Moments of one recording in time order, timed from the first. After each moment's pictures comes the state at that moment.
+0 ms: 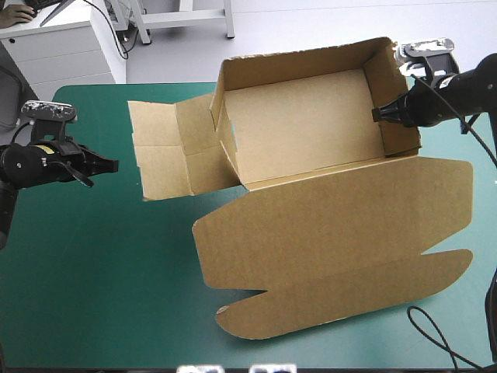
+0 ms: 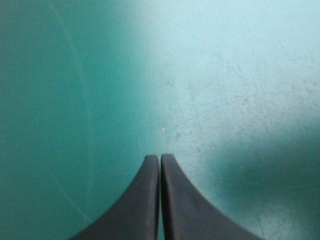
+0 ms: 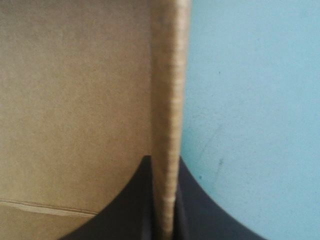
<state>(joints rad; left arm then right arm) 0.11 1.28 -1.27 -0.21 0.88 0.33 -0.01 1.57 -1.84 0.32 1.25 -0.32</state>
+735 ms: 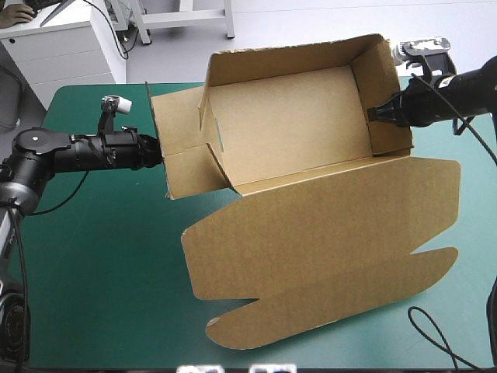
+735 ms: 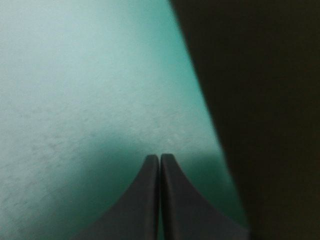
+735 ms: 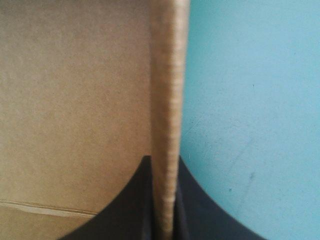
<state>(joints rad) 0.11 1.53 -1.27 -1.19 1.16 0.99 -0.02 1.55 -1.82 0.44 1.25 -0.37</state>
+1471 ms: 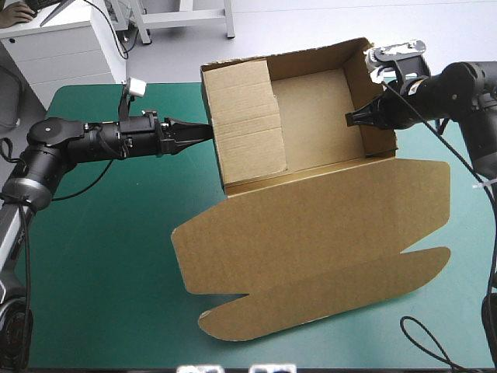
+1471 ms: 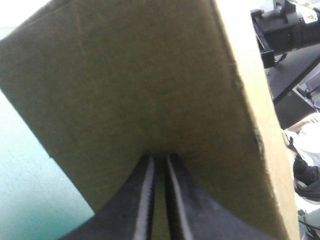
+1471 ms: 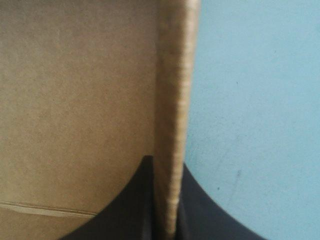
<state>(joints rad) -0.02 1.52 -1.34 -1.41 1.20 1.01 0.15 1.55 -1.82 0.19 1.19 -0.20</state>
